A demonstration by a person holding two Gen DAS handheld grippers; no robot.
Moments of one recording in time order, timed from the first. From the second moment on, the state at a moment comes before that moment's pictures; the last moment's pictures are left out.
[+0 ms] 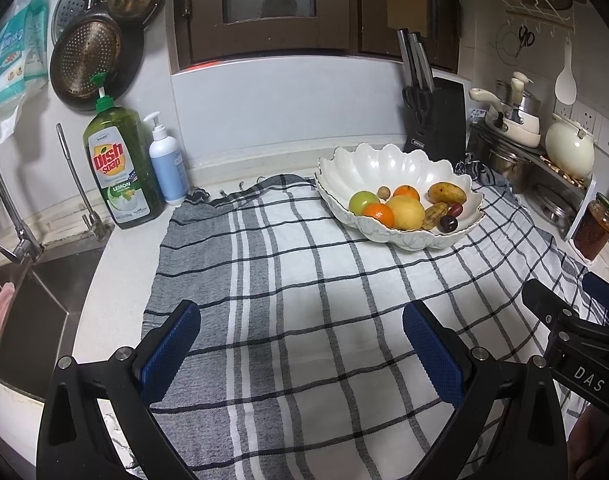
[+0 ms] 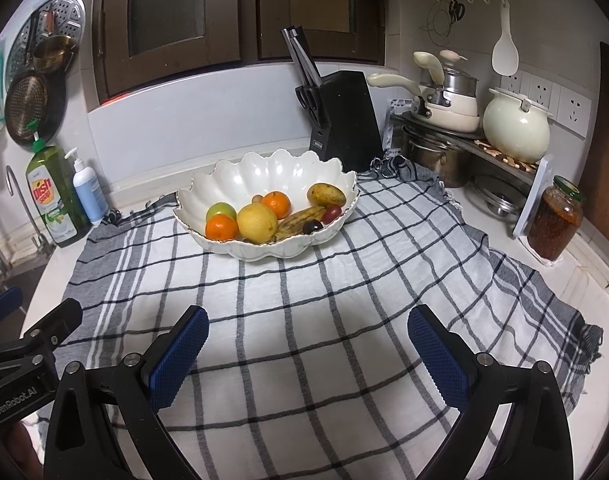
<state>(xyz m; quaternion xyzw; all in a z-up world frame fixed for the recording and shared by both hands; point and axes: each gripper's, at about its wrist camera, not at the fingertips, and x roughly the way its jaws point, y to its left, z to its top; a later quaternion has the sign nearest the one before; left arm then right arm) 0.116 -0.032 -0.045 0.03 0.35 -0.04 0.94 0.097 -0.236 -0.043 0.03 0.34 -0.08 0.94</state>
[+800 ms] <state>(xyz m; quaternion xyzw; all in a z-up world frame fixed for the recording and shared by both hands) 0.108 -0.030 -0.045 0.02 0.36 -0.05 0.93 0.092 -0.228 -0.042 0.04 0.34 -0.08 0.94</state>
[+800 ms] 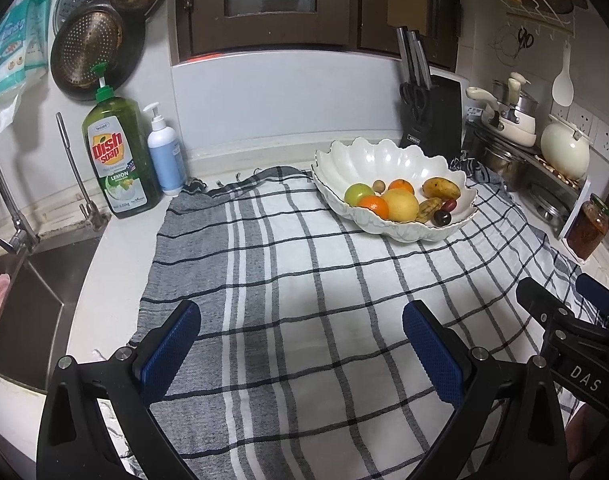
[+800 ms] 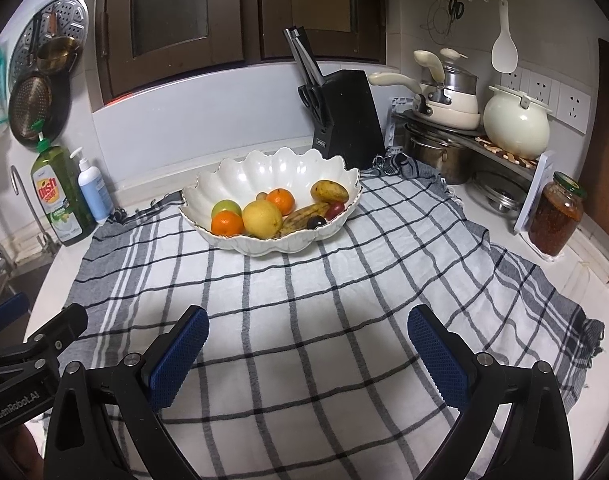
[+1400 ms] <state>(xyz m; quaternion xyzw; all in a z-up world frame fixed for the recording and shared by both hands) 0.110 -0.035 -0.049 0.03 0.37 -0.05 0.93 0.092 -0.229 -0.044 0.04 0.34 -0.08 0.93</state>
